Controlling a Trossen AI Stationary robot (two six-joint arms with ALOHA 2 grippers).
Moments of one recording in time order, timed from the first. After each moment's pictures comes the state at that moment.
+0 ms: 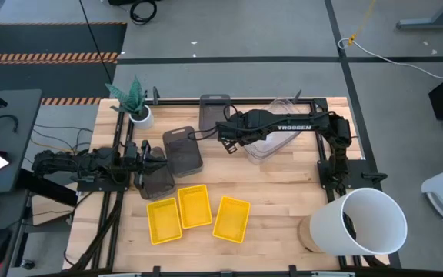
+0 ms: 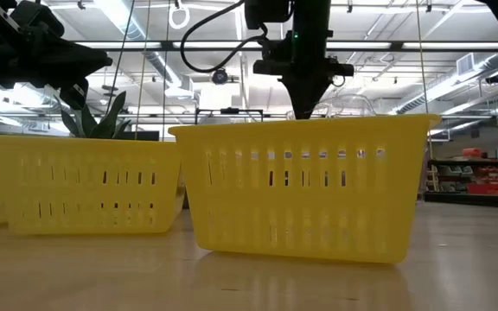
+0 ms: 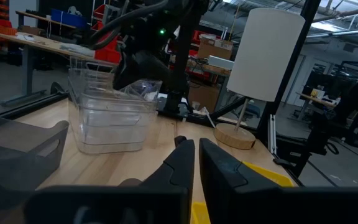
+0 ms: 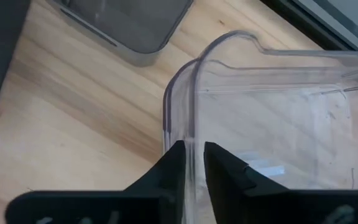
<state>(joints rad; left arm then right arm) -0.10 0.01 0.01 0.09 -0.15 -0.25 -0.11 1.93 1.79 -1.30 0.42 0.90</state>
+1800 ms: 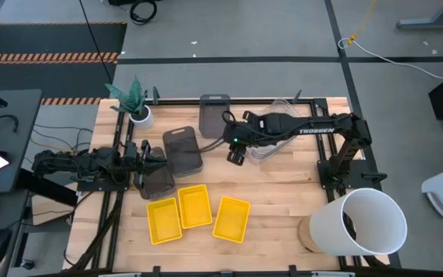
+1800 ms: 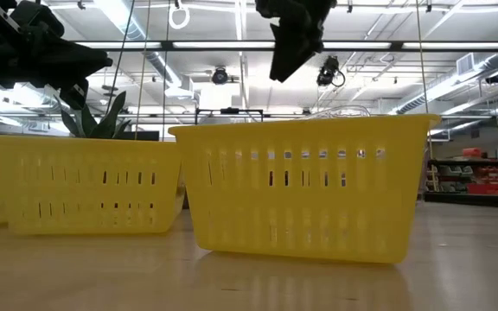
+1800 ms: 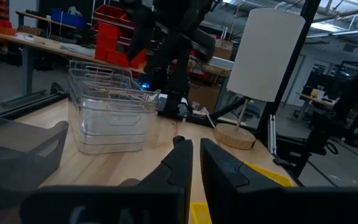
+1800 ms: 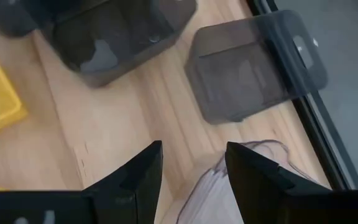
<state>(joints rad) -0.10 0.01 0.01 0.09 -0.15 -0.25 -0.02 1.74 1.67 -0.98 0.37 0.22</state>
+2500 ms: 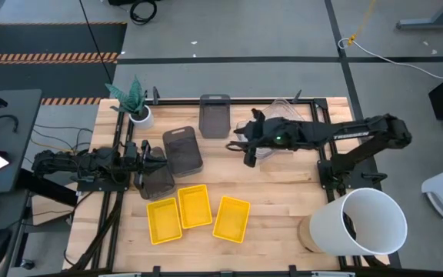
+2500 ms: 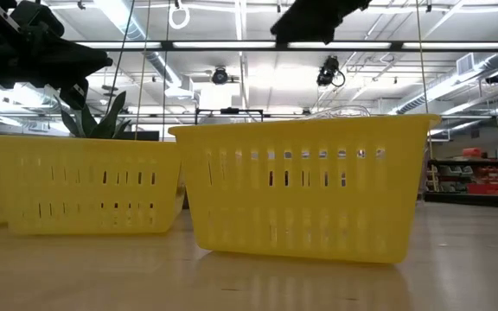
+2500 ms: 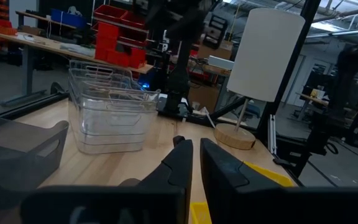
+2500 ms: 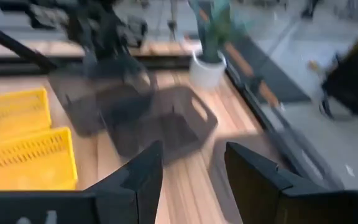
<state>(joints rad) -0.10 0.01 0.01 0.09 -0.15 -0.25 -0.01 1.33 1.08 -0.16 0.28 -0.02</state>
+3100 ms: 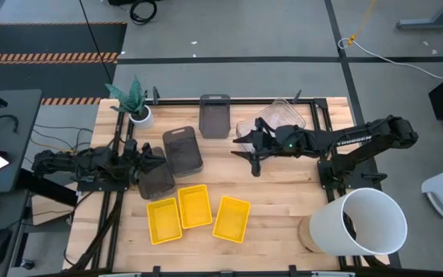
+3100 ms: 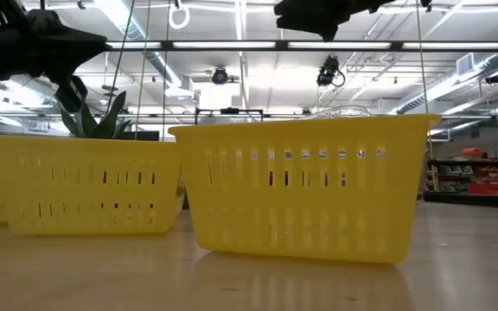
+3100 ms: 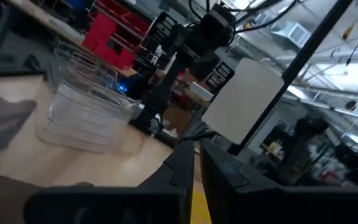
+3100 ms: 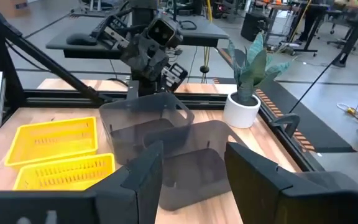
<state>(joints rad) -0.10 0.01 0.01 0.18 -0.15 -0.60 0.05 1.26 0.89 0.15 0.18 -0.06</state>
